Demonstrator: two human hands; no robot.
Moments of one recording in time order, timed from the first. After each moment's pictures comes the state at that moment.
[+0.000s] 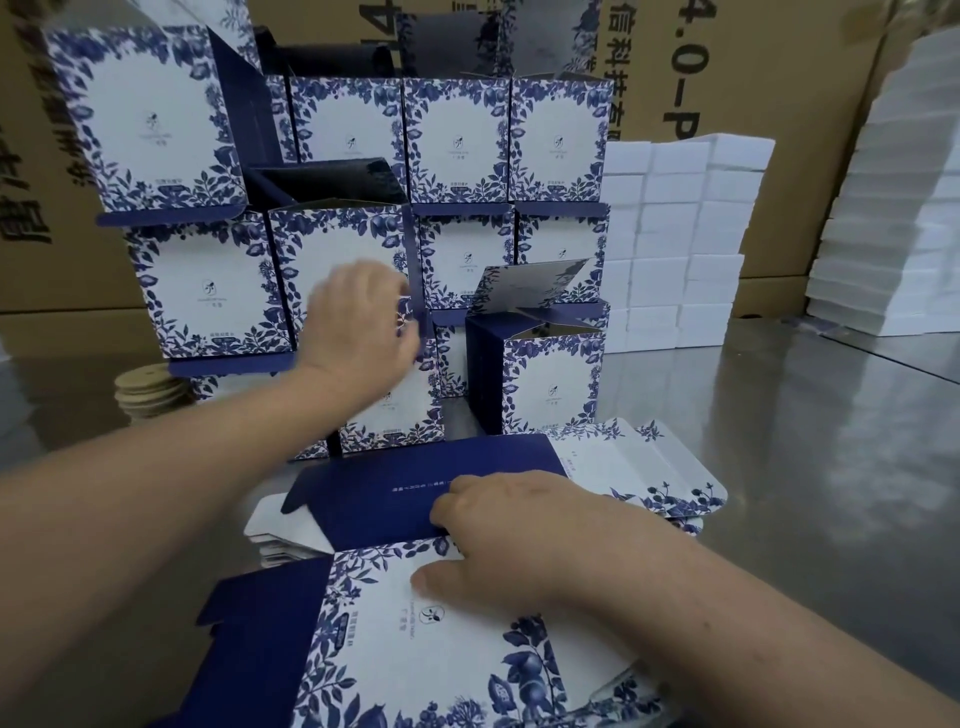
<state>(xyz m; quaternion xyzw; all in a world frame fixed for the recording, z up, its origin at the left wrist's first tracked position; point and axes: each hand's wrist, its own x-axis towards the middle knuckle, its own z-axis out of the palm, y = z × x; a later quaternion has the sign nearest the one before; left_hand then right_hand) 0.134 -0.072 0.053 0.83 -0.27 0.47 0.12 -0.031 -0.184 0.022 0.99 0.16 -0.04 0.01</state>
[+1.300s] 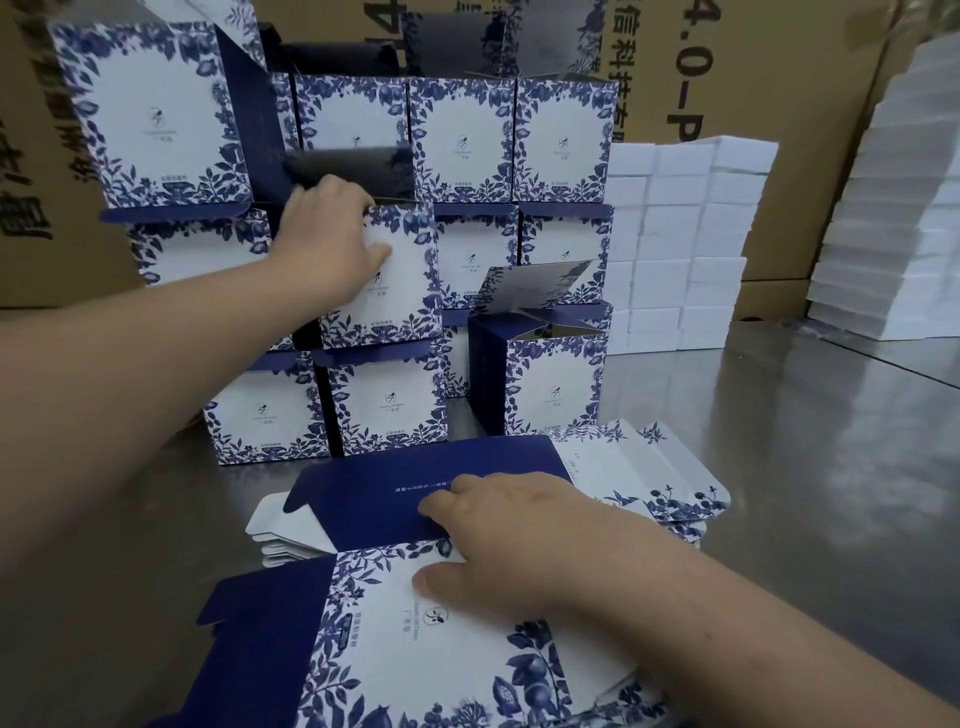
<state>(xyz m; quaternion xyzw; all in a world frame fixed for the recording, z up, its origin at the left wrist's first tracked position) 0.168 -0.062 0.127 0.89 -0.19 0.40 0.12 -0.025 -0.185 0.013 0.99 0.17 -0.02 0.01</state>
